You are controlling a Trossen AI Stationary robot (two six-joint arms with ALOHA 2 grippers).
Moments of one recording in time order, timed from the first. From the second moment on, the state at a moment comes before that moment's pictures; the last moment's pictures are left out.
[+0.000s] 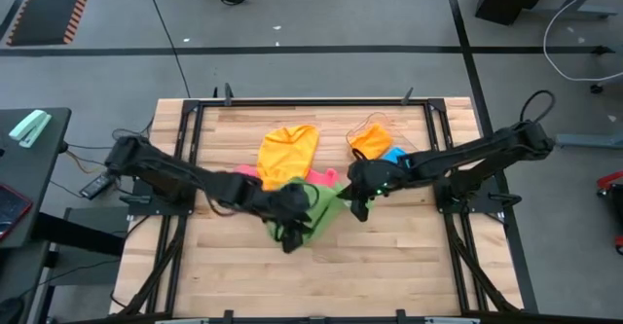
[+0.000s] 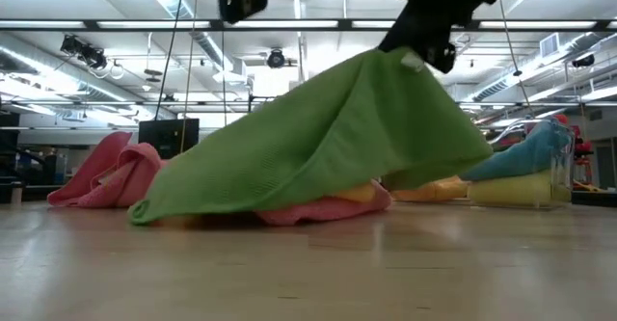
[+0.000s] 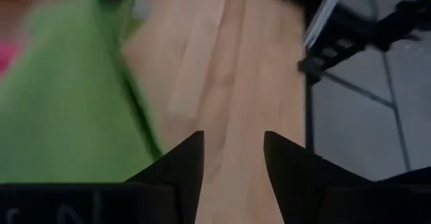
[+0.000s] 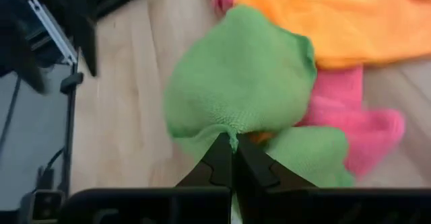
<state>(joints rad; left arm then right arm) -0.31 1.59 1.28 -0.37 -0.08 -0.63 0.18 1.32 0.90 -0.25 0.10 0.56</state>
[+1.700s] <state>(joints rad) -0.54 1.86 1.33 -0.30 -0.30 -0.35 0.51 1.37 0.95 -0.94 0.05 0.70</state>
